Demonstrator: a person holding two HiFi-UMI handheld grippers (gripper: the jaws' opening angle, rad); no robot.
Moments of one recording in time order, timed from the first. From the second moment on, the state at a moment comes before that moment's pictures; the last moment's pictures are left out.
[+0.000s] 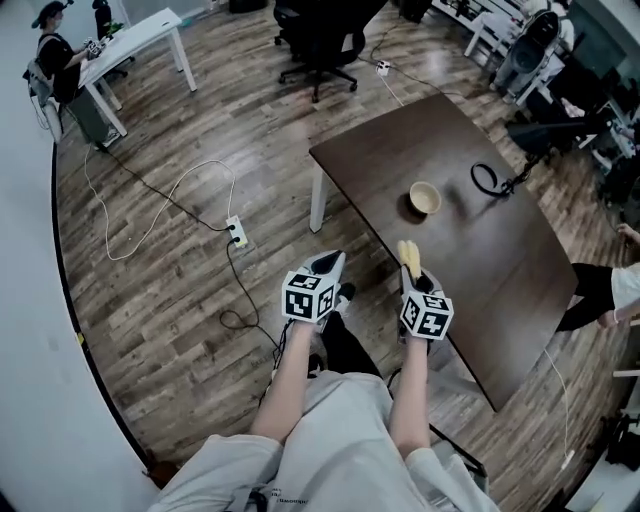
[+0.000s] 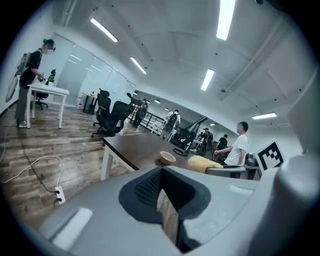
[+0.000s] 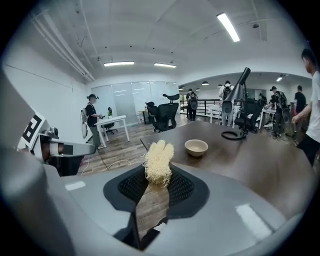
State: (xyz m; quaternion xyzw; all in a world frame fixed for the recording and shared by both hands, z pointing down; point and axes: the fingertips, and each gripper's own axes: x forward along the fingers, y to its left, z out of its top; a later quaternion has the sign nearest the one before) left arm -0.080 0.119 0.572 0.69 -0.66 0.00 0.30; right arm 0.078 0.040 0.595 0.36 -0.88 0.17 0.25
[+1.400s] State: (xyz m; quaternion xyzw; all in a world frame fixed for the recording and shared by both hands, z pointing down) left arm -0.113 -0.192 0.558 0.83 -0.48 0.15 0.22; right arm 0.046 -0.215 0.575 0.50 -0.81 0.23 0.18
